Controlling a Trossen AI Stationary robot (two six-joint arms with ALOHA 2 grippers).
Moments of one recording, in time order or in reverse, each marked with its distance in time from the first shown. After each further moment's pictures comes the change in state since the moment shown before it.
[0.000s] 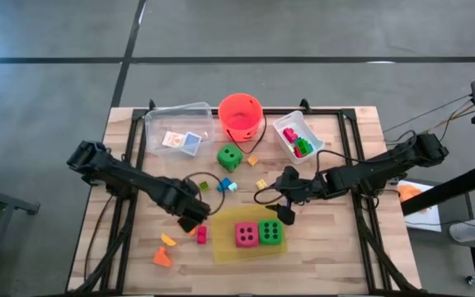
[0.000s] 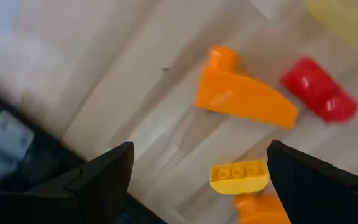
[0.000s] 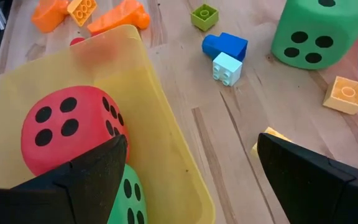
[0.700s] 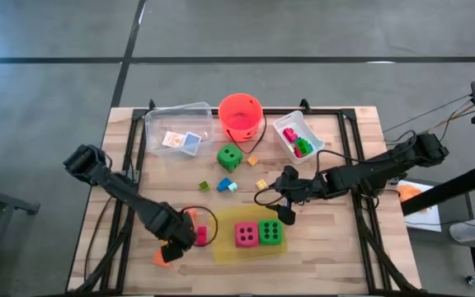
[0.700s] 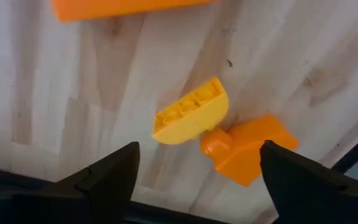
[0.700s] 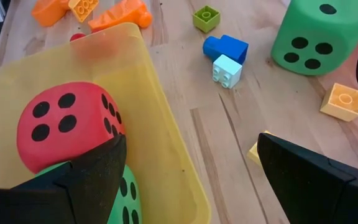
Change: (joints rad) left arm -0.222 -0.004 -0.204 0.288 0.234 0.113; right arm -0.001 0.000 0.000 0.001 0.000 -0.040
